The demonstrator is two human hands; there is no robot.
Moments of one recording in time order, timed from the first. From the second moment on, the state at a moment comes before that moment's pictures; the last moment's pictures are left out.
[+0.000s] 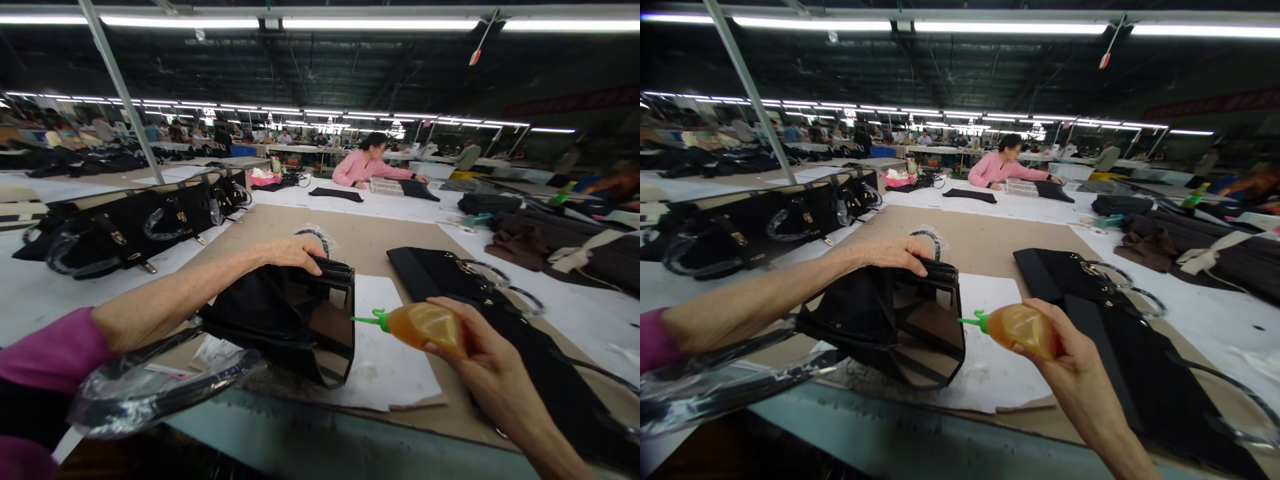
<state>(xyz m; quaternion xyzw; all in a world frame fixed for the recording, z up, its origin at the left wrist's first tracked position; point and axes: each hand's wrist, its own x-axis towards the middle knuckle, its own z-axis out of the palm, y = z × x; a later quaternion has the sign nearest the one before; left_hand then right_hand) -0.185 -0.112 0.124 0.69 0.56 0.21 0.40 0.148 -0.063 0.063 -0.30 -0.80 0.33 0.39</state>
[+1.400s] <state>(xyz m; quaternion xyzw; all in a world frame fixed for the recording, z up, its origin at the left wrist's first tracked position) -0.153 -0.183 0.104 0.78 0.61 0.12 -0.09 0.152 -0.064 -0.042 -0.38 -0.56 0.64 0.37</state>
